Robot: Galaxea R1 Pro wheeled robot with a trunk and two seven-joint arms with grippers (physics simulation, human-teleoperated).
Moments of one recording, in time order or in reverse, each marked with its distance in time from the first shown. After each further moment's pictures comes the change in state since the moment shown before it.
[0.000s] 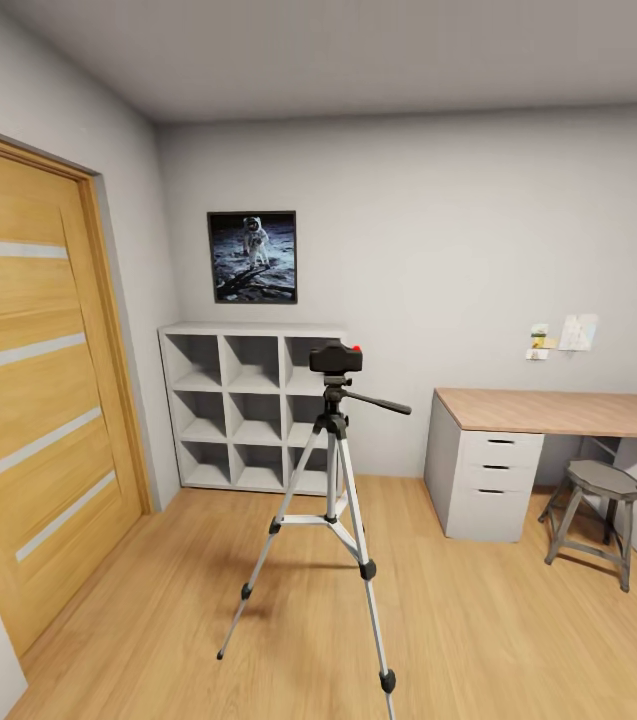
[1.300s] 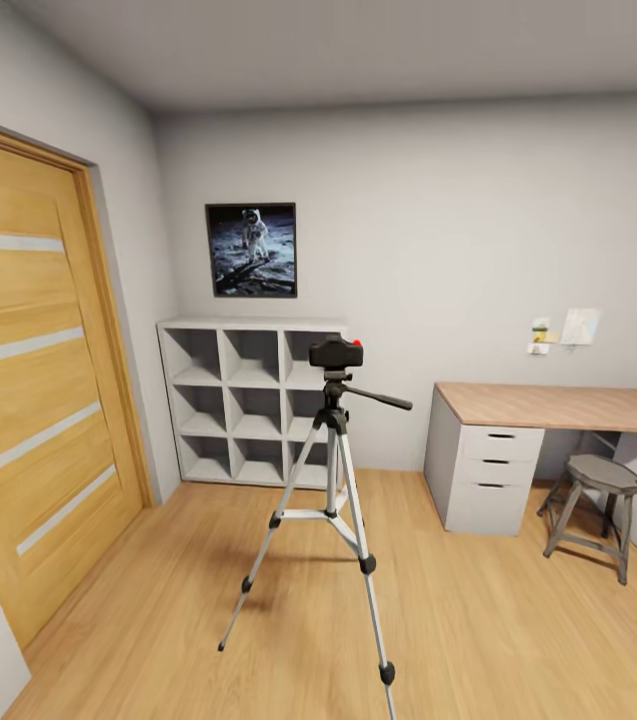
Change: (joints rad) left arm 0.000 -0.004 0.006 0.007 0.001 0.001 0.000; right arm 0.000 0.003 -0.001 0.000 -0.001 -0.005 0.000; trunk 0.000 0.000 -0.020
